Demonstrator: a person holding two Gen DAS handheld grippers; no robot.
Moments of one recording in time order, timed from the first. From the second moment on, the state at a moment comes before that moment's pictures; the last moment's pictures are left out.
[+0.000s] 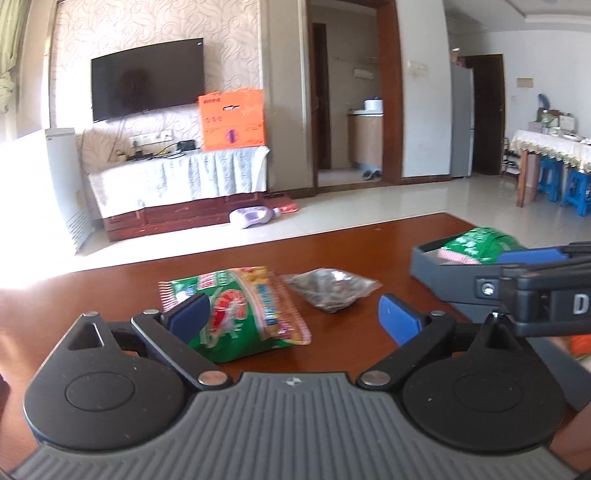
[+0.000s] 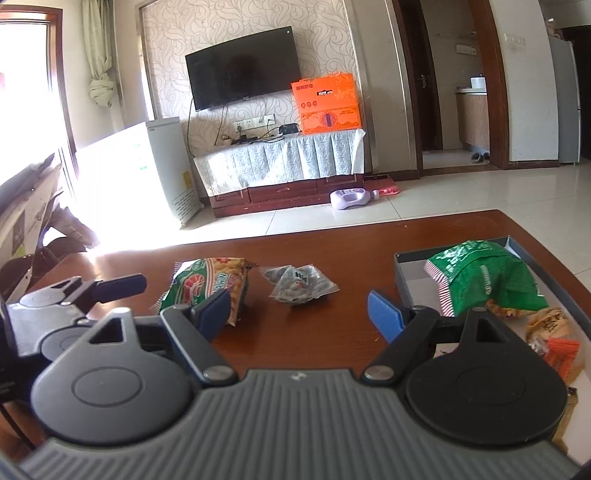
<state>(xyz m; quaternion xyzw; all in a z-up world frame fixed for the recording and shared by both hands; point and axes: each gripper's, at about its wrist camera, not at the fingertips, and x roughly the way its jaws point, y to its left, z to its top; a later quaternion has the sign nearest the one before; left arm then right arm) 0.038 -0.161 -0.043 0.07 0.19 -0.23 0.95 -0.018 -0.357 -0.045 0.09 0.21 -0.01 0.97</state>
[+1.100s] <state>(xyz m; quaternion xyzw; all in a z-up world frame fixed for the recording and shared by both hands) 0.143 -0.160 -0.065 0.00 0.26 -0.16 0.95 0.080 -0.337 -0.057 0.00 0.30 -0.02 0.95</state>
